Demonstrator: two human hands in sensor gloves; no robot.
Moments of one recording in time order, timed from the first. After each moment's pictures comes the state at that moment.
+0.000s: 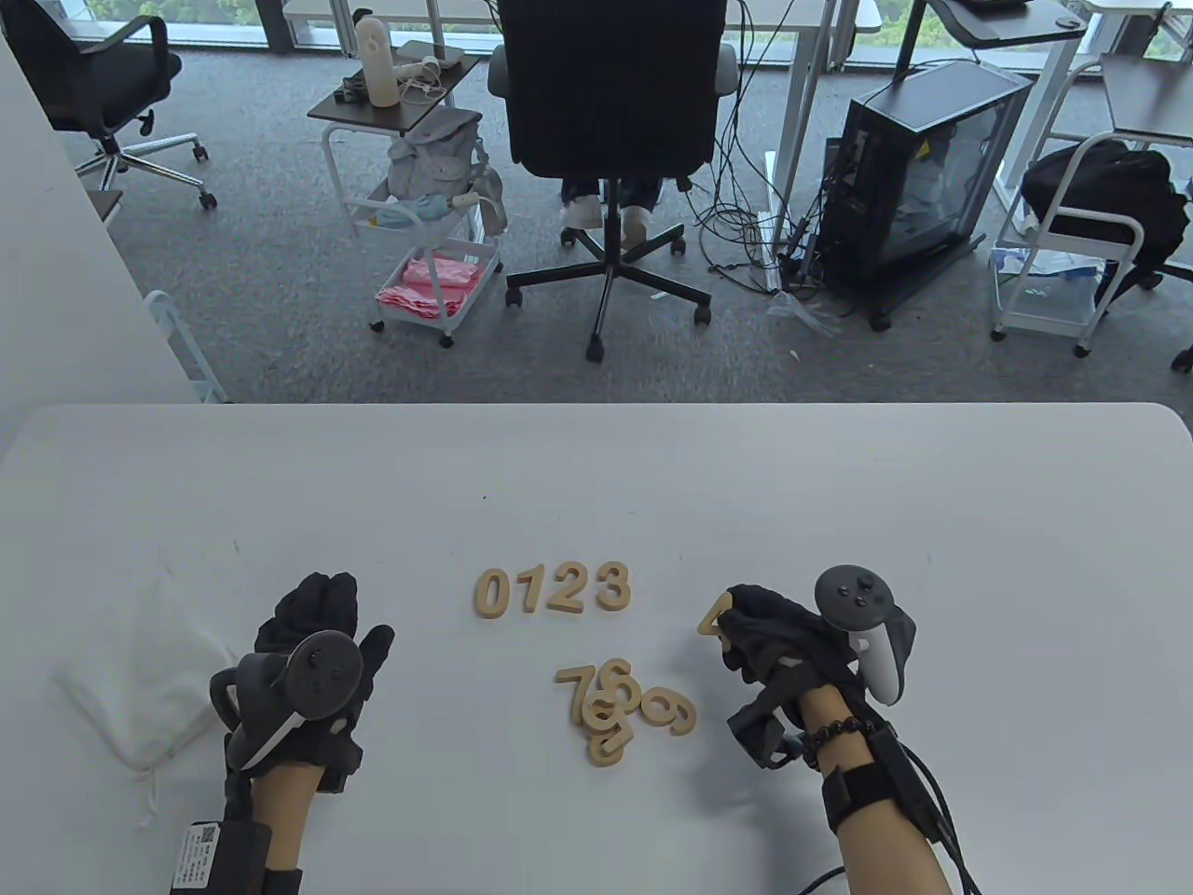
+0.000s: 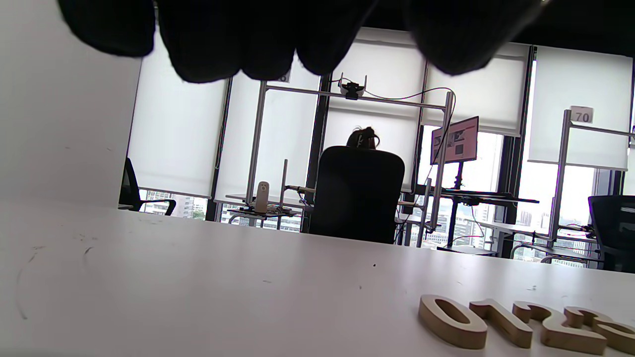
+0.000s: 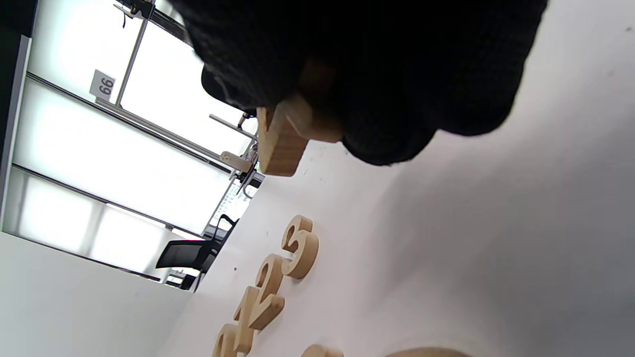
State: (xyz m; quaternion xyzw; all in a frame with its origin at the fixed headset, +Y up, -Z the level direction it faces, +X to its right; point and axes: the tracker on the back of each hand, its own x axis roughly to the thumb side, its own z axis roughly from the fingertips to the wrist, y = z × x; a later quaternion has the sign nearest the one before) left_hand -0.292 -0.686 -0.340 0.13 -0.03 0.07 0.99; right_hand 0.180 -0.743 -0.414 -0.08 0.10 0.87 0.48
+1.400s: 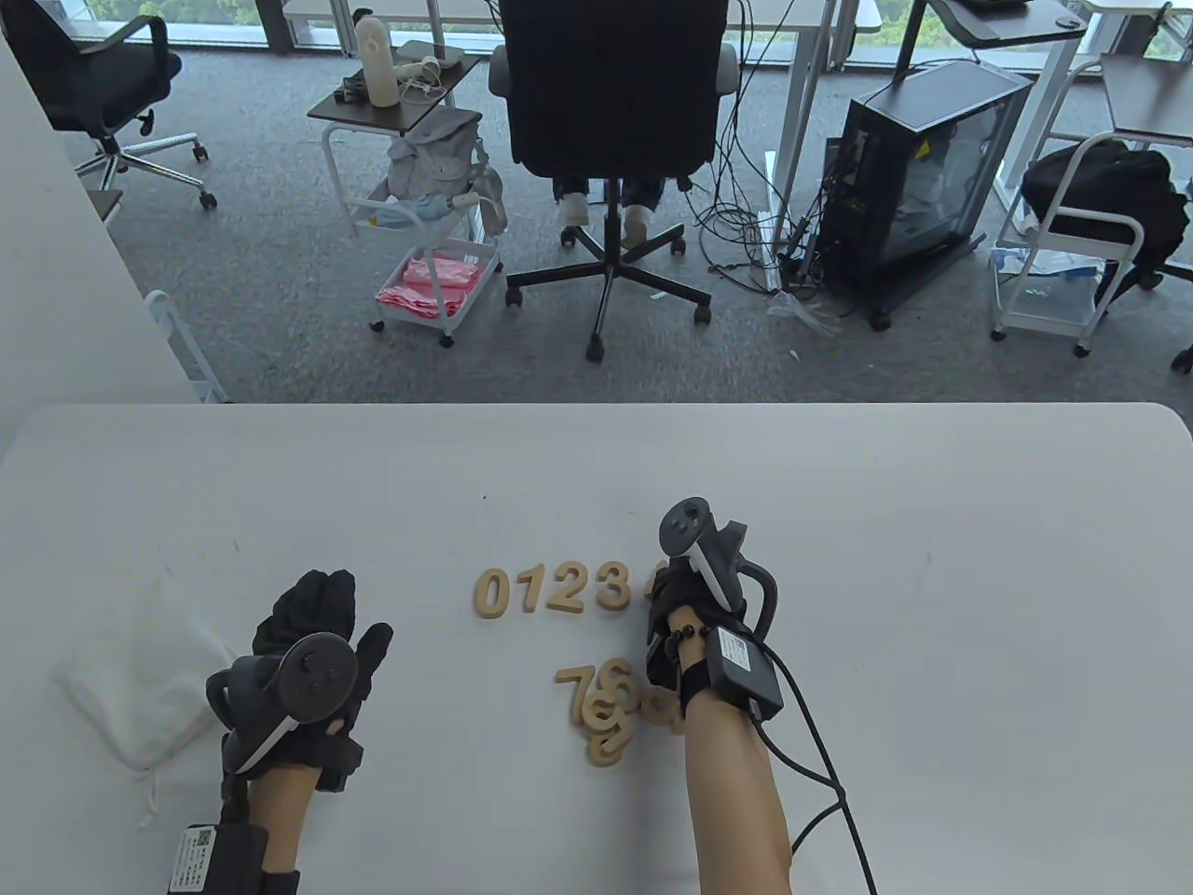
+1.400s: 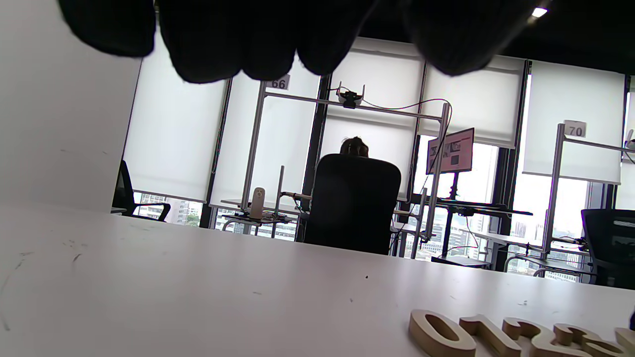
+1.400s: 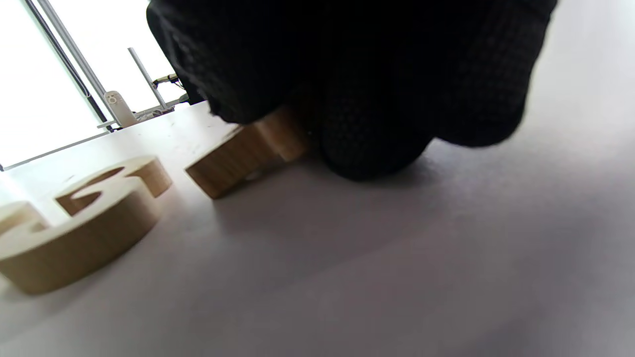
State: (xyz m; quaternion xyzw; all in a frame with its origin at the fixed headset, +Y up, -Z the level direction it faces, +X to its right) left_hand -0.291 -0.681 -0.337 0.14 -0.03 0.08 0.99; right_hand 0.084 -0.763 -0.495 -0.15 0.06 0.97 0.16
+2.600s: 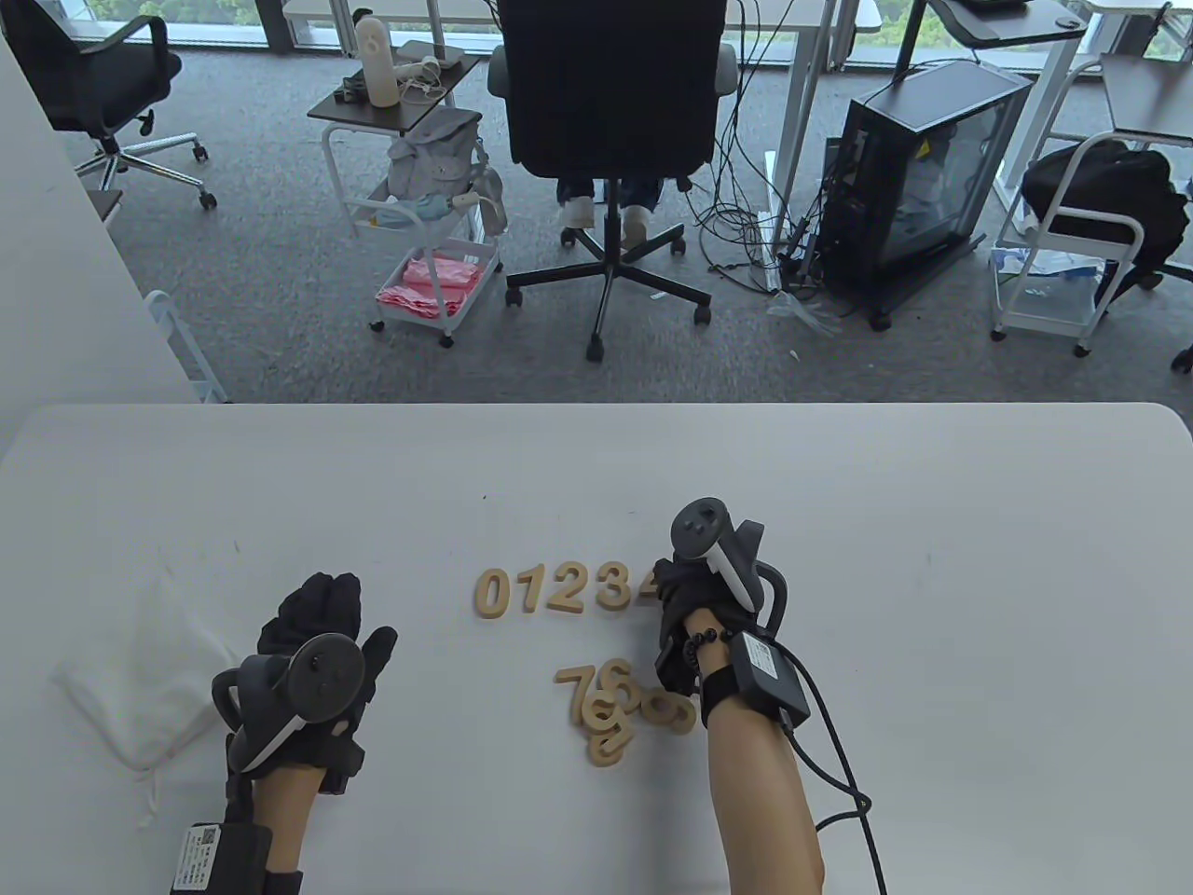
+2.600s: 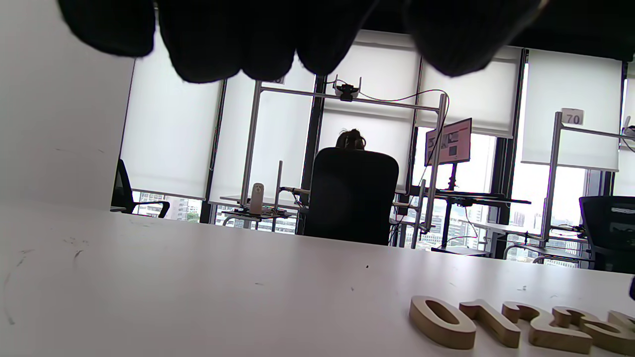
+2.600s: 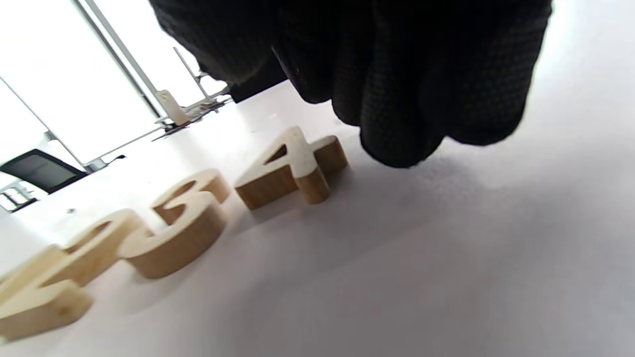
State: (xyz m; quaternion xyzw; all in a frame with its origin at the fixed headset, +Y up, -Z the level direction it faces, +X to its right) left_hand -0.287 -0.682 -0.336 0.13 -0.04 0.07 0.99; right_hand 0.096 -0.744 -0.480 -0.08 0.09 0.97 0.23
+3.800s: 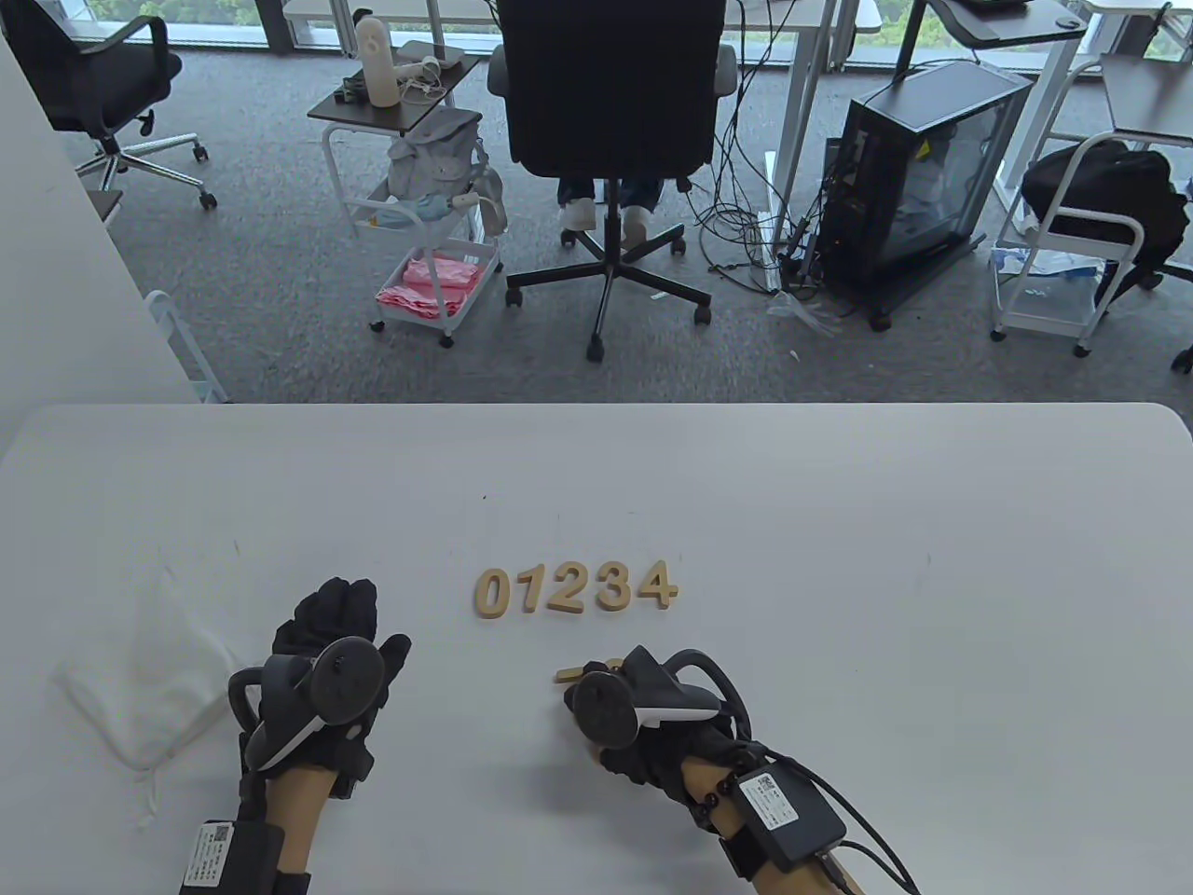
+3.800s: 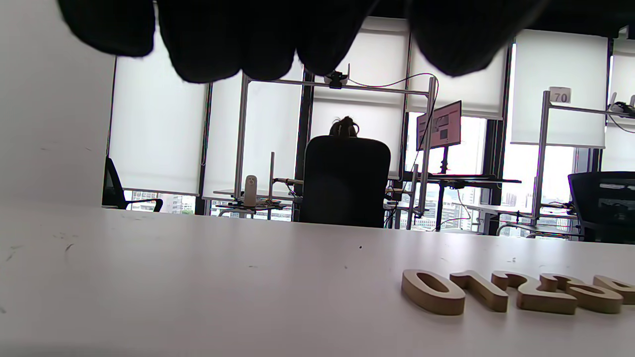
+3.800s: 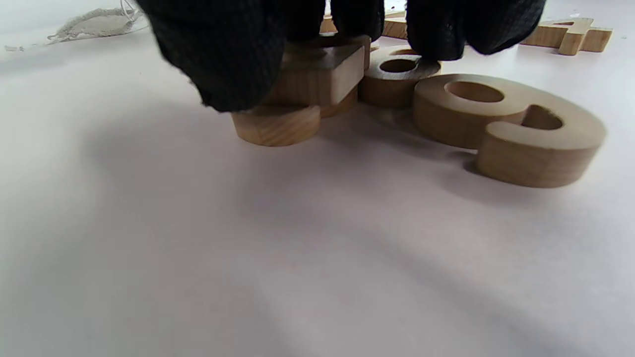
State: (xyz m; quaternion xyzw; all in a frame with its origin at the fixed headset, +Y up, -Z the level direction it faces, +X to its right) left_hand -0.275 -0.688 -0.337 0.11 -0.05 0.05 0.99; right_hand 0.015 -0.757 -0.348 0.35 0.17 0.92 -0.02
